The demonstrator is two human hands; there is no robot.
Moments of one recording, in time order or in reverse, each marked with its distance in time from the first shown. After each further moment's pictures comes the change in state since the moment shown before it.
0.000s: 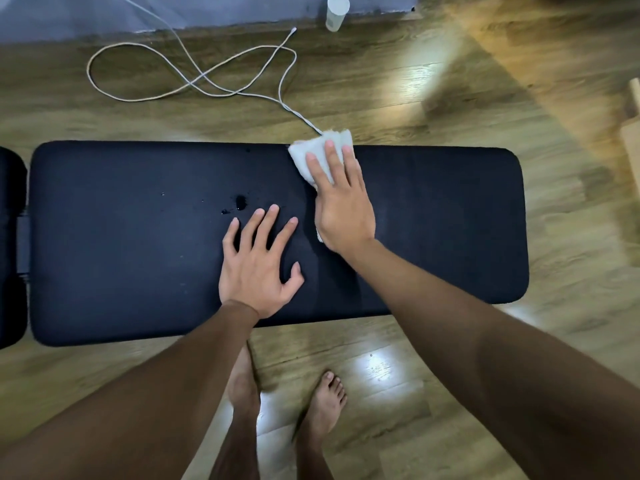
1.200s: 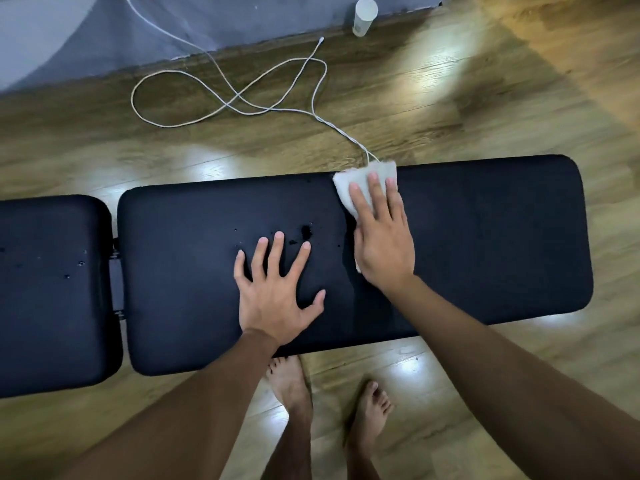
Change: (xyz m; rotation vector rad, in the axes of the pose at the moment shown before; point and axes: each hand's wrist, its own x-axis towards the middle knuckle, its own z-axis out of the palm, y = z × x) left_hand -0.011 -0.077 -0.021 0.064 -0.124 -0.045; right_hand -0.004 -0.047 0.011 0.012 0.025 0.129
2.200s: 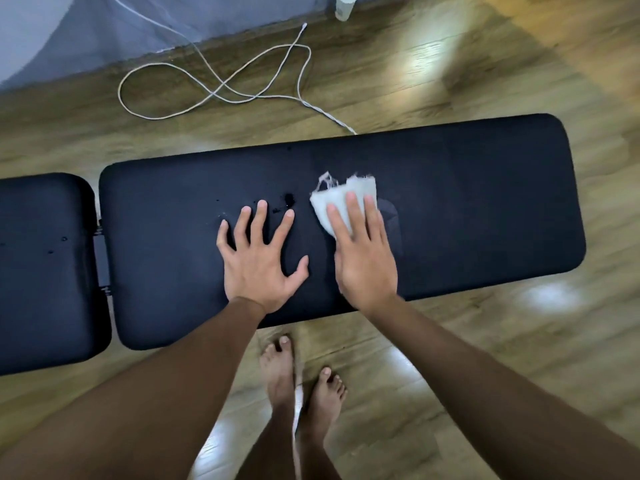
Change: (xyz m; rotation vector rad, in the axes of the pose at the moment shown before) left_hand -0.002 0.001 0.001 0.012 0.043 -0.006; right_hand -0.083 -0.015 0.014 -0.006 -0.021 0.002
